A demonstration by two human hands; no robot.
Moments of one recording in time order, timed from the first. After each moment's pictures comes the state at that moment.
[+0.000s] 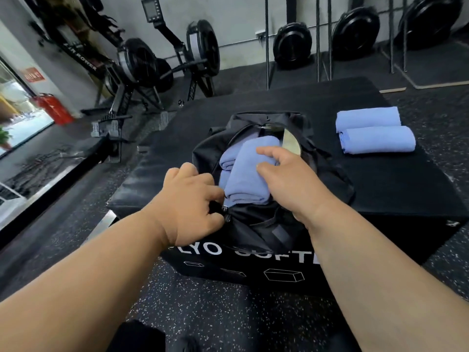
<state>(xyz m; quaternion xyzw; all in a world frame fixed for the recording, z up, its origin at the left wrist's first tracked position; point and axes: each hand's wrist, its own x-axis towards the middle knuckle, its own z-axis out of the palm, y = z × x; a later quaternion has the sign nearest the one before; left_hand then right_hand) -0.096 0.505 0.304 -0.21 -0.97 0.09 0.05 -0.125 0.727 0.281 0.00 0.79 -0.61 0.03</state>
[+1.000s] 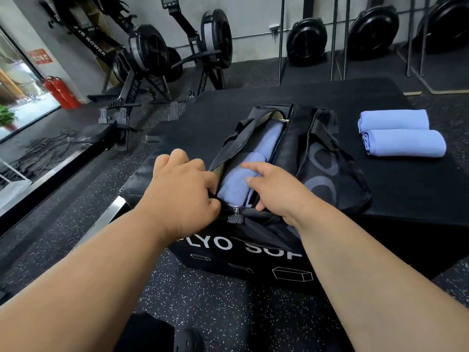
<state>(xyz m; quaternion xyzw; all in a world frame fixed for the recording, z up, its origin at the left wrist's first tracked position) -0.090 0.464 0.307 -0.12 -0.97 0.15 0.13 -0.138 0.662 0.258 -0.05 0.82 -0.55 0.14</state>
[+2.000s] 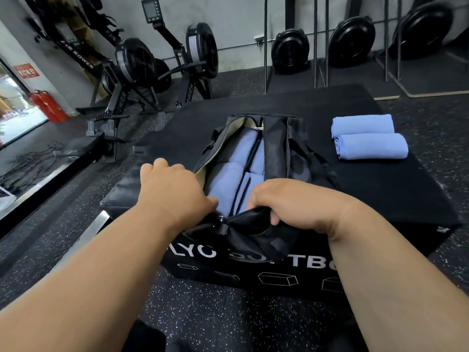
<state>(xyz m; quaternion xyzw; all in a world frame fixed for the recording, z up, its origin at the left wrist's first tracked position) -0.104 0.525 0.322 0.05 -0.98 0.20 0.03 -0.112 0.747 0.301 -0.29 0.90 -0.27 0.18</state>
